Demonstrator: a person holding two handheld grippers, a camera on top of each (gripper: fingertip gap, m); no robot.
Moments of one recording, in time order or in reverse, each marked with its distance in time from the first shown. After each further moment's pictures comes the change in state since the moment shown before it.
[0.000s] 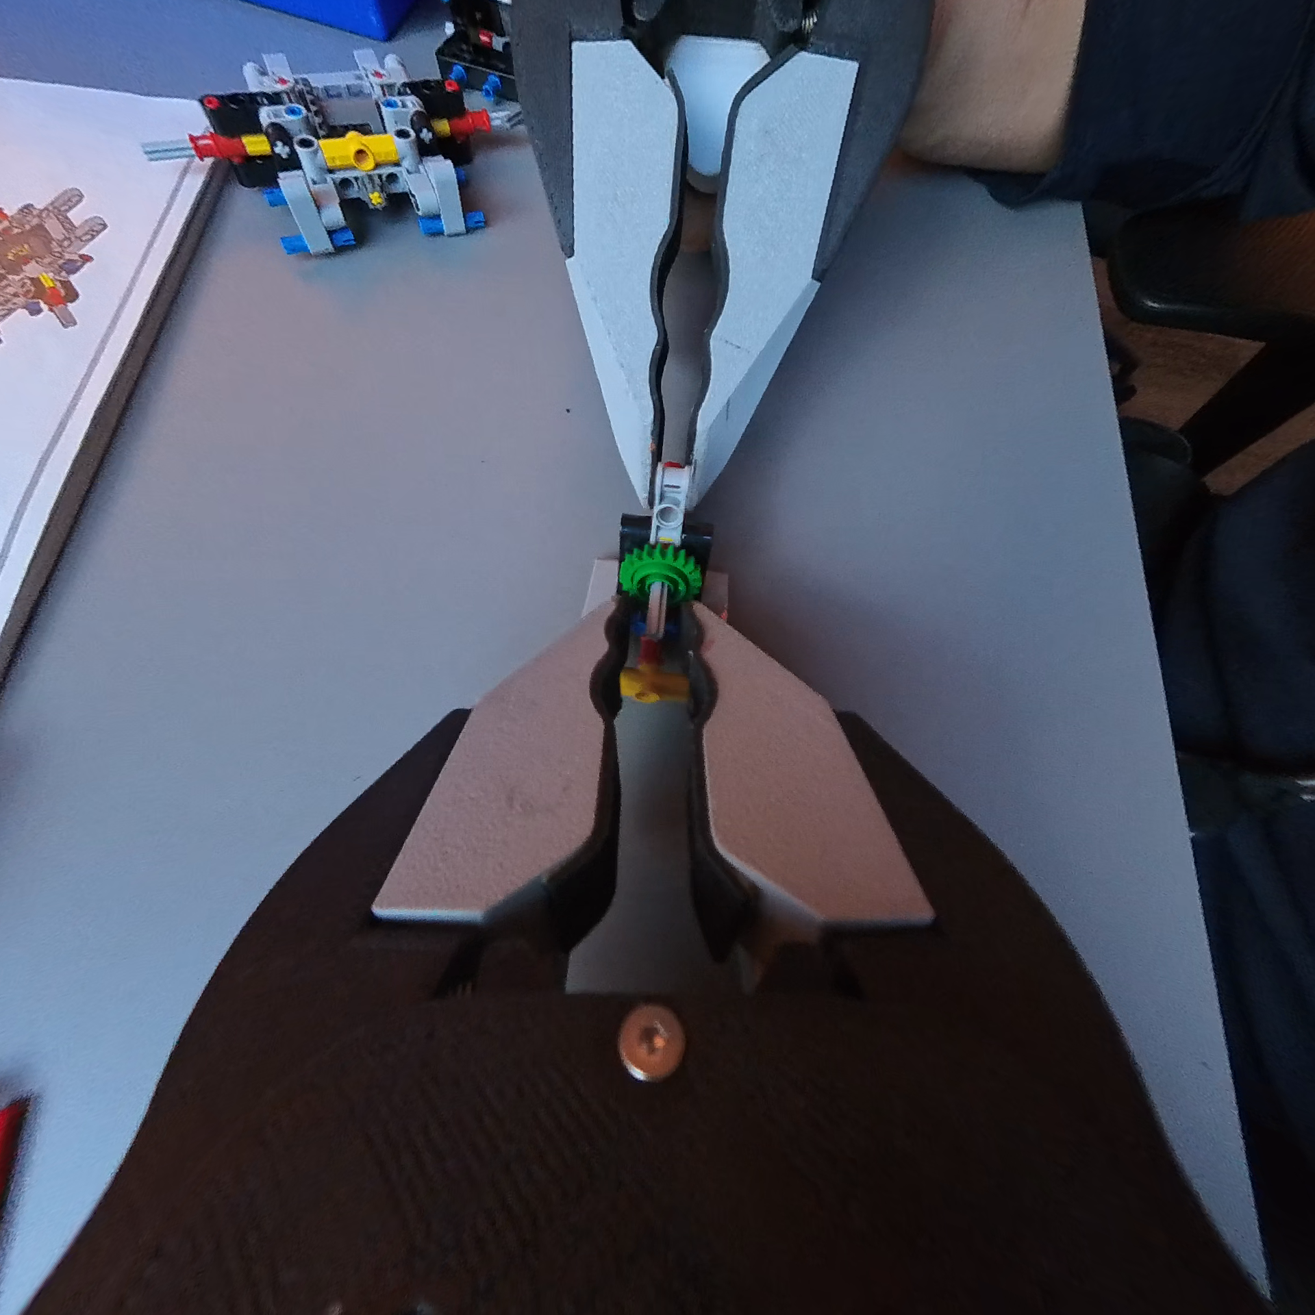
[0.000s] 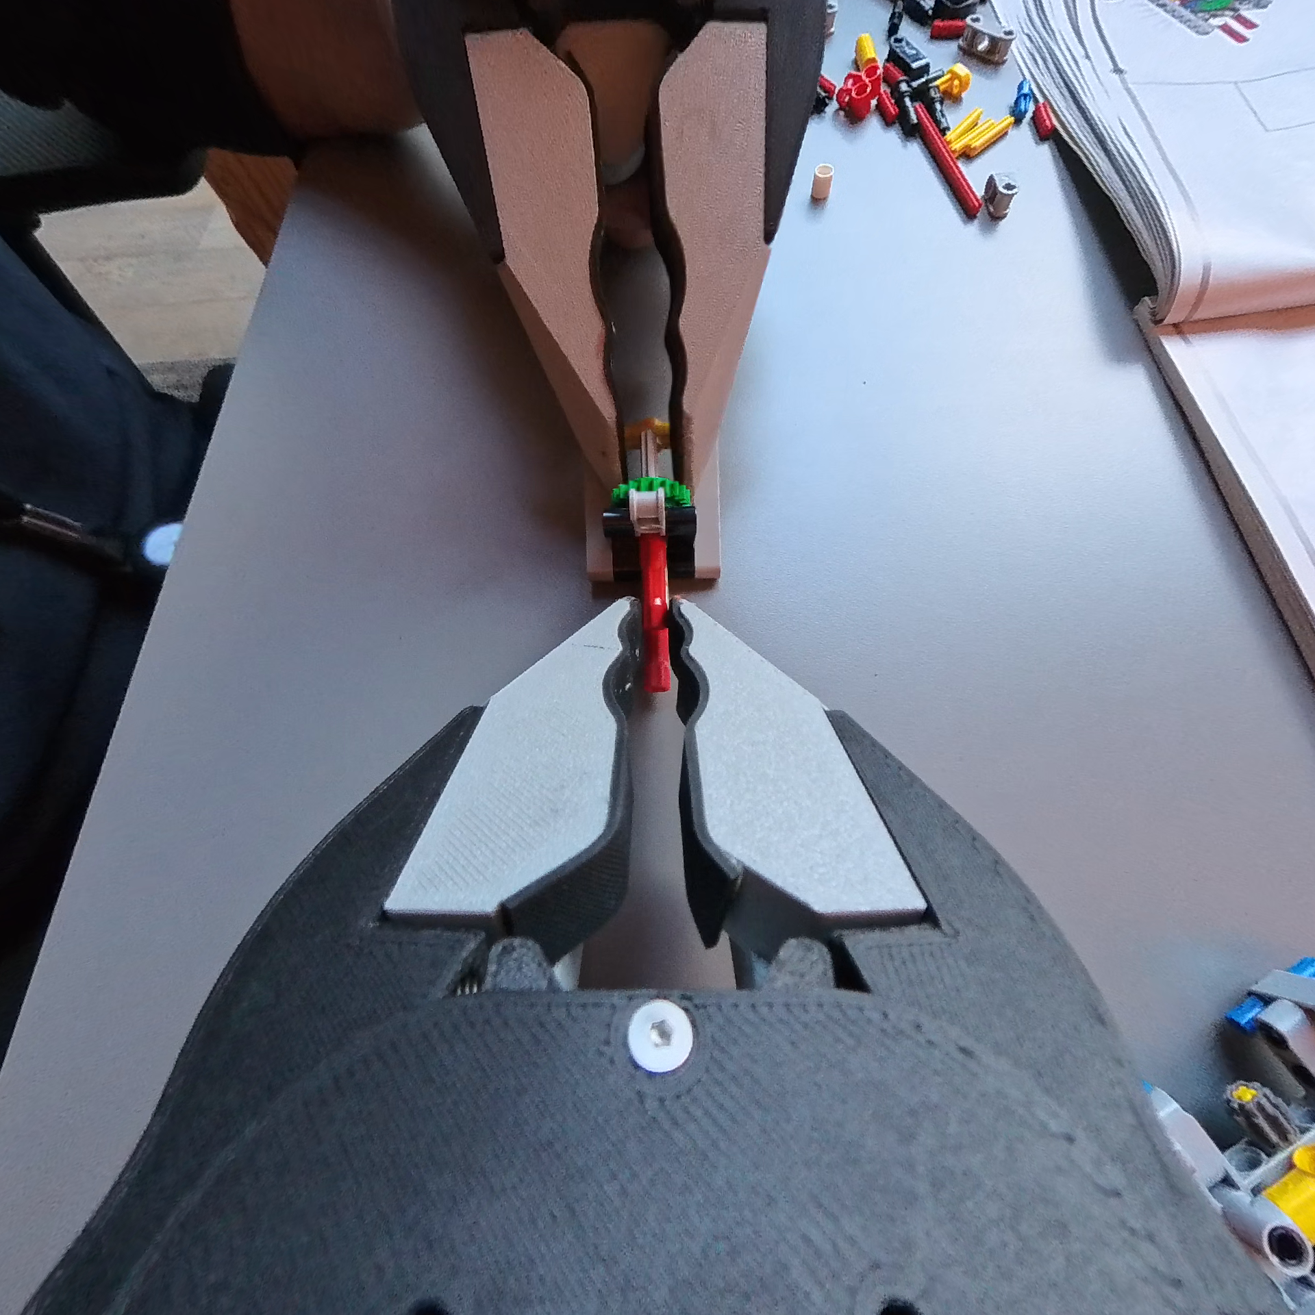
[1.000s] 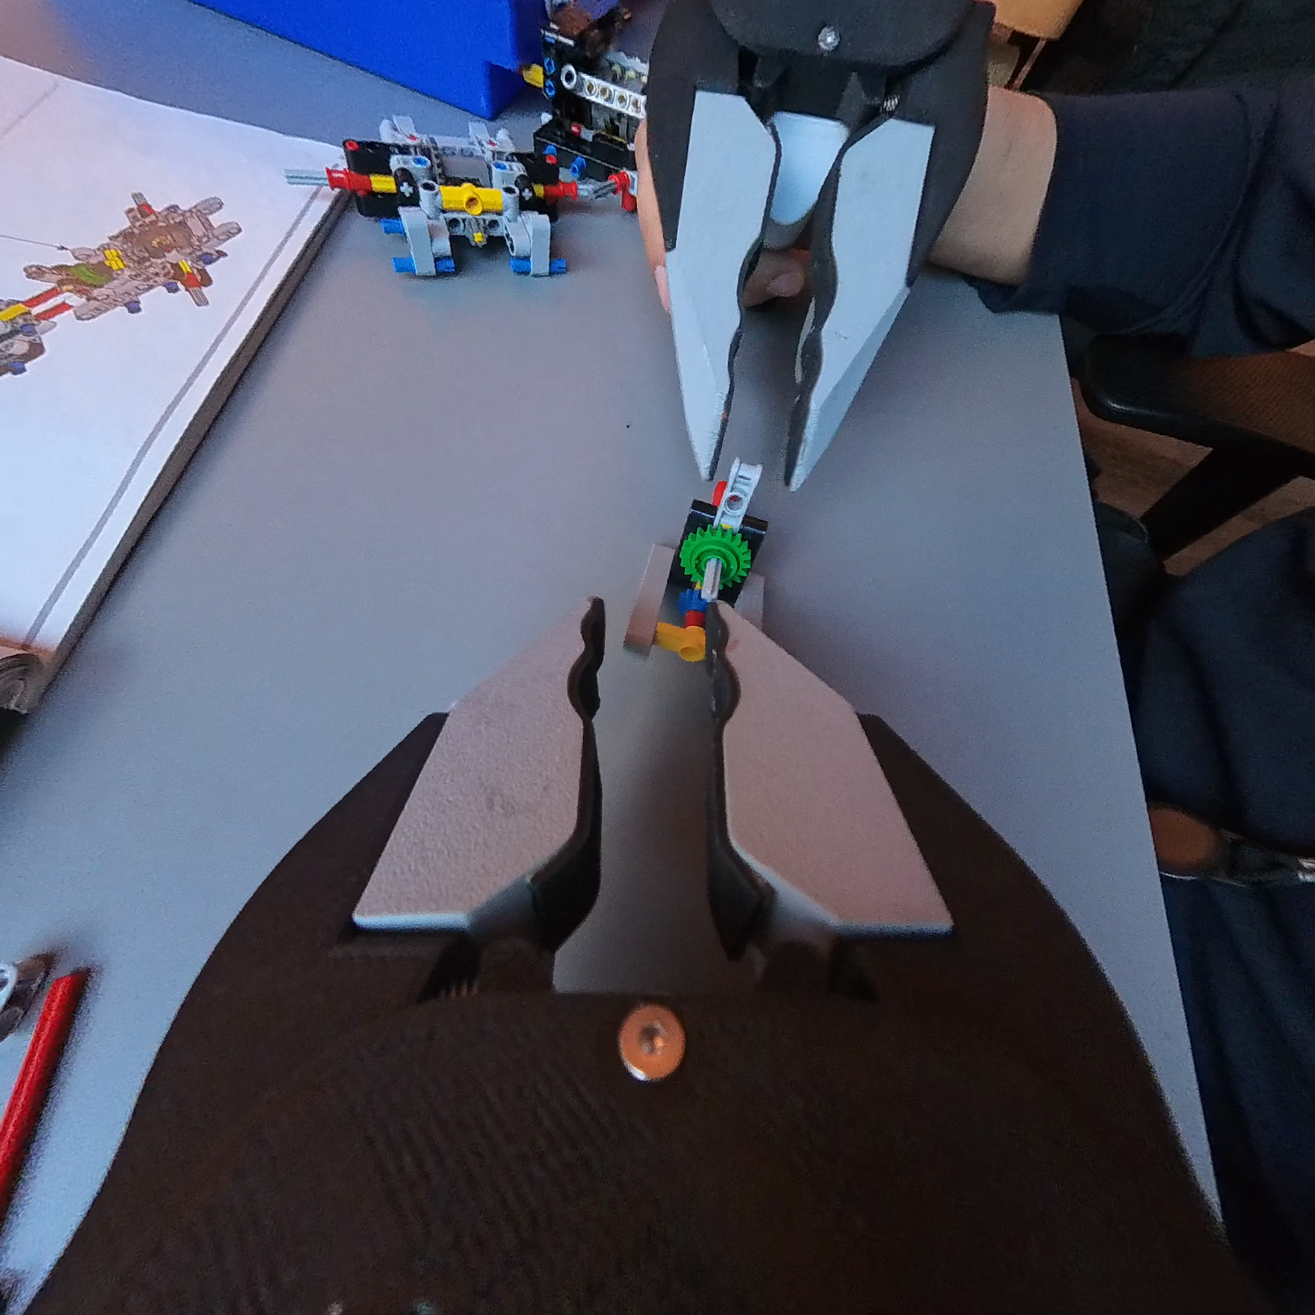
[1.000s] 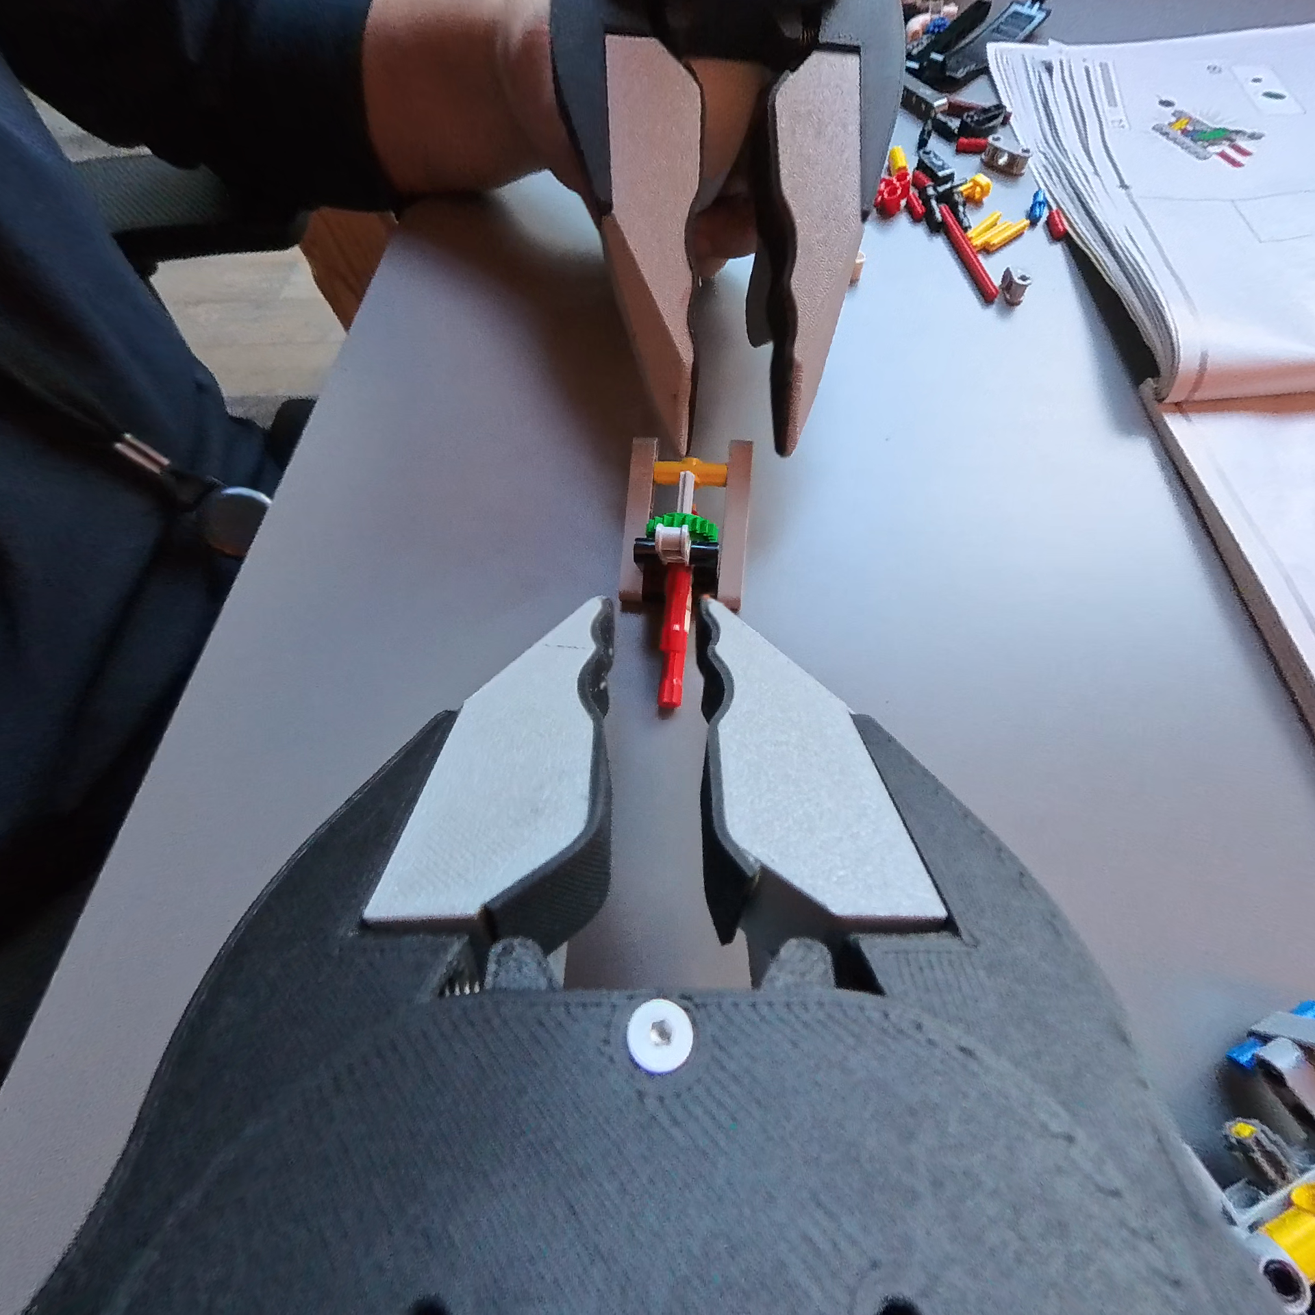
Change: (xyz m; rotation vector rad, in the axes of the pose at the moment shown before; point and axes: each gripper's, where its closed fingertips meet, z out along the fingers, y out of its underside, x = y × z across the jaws) left arm -0.015 -0.002 -0.023 0.101 -0.010 -0.098; right arm -0.009 -0.010 -0.010 0.090 -0.060 -0.043
